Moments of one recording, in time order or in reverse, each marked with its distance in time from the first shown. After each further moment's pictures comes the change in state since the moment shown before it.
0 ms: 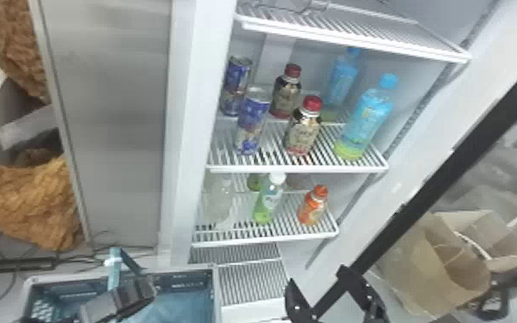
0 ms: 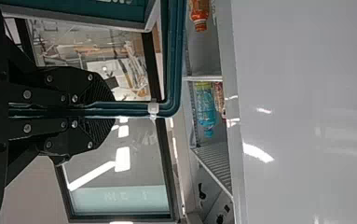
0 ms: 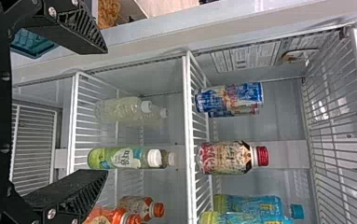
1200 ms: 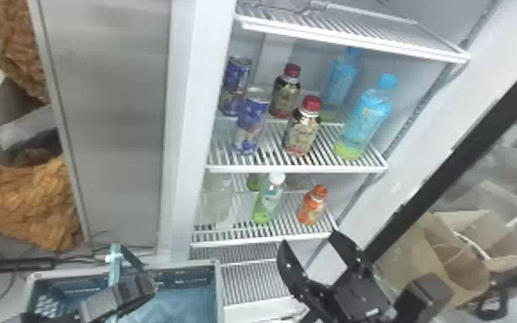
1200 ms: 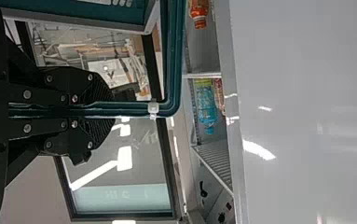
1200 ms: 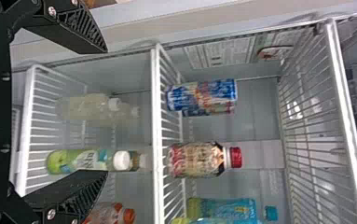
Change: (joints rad) left arm -0.013 0.003 -0.007 0.000 0.004 0.000 0.001; right arm -0.176 0.014 0.013 0.029 0.011 0.048 0.006
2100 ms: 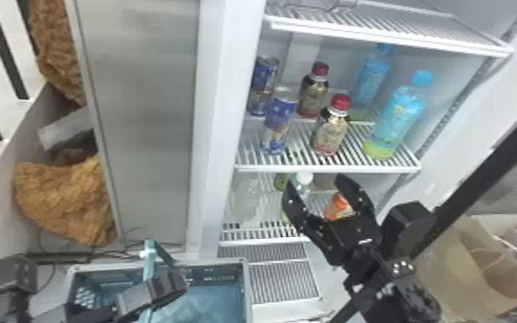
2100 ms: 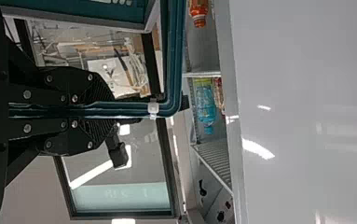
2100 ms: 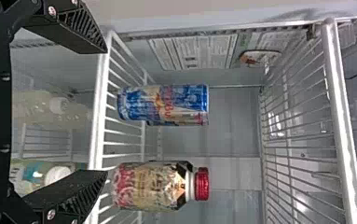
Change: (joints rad) left arm 0.002 0.000 -0.001 0.000 0.006 -0.002 0.000; right arm -0.336 0.018 0.067 0.110 0.111 0.121 -0.037
